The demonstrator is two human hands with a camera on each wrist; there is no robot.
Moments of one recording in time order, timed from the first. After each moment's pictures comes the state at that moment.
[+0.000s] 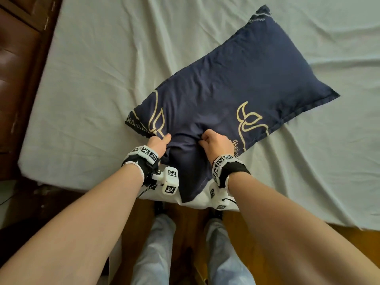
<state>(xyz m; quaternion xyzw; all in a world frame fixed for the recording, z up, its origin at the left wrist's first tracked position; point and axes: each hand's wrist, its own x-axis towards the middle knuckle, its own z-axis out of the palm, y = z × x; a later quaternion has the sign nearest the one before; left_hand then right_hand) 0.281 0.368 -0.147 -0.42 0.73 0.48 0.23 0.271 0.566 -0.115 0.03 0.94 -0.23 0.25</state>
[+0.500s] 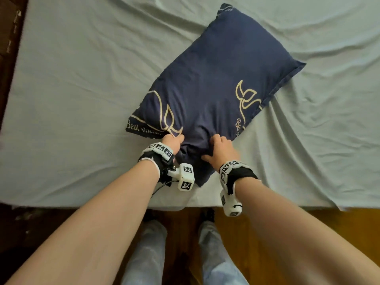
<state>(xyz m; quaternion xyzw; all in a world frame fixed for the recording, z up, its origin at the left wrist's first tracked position) 0.258 0.498 -0.142 -0.34 0.73 0.52 0.29 0.299 0.678 -0.106 0.07 0.95 -0.16 0.27</state>
